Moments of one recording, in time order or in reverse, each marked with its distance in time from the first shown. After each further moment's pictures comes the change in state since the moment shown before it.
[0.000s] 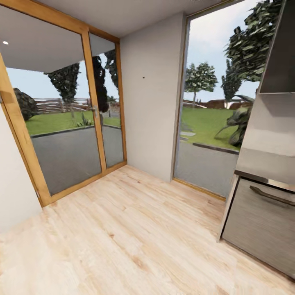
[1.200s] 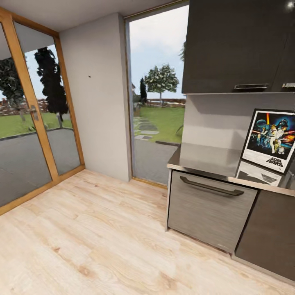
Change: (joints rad) left arm 0.000 0.000 -0.005 0.046 -0.001 -0.022 0.000; right arm 0.000 -0.003 -0.001 0.064 0.005 -0.004 0.001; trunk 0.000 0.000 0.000
